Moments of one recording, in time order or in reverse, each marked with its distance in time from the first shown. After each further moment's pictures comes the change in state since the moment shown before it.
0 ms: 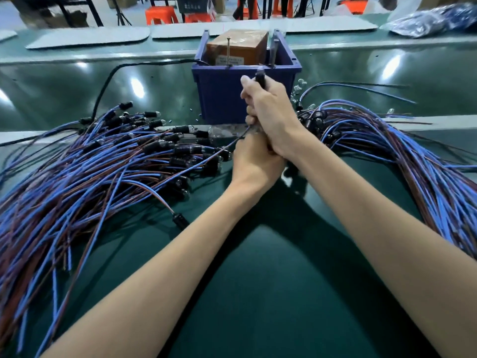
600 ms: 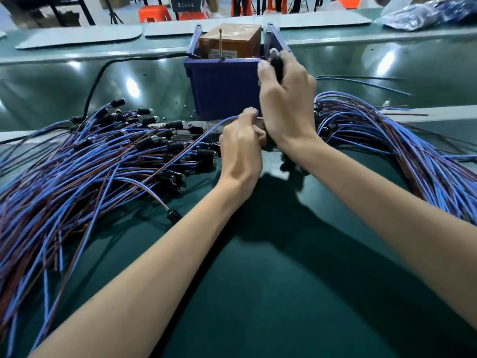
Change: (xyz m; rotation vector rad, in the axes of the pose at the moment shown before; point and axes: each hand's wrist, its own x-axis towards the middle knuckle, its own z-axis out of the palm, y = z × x) left_hand 0.000 0.003 -0.006 -0.635 0.122 -0.211; right_hand -0.025 -0.010 -0.012 -0.297 0.341 -0.351
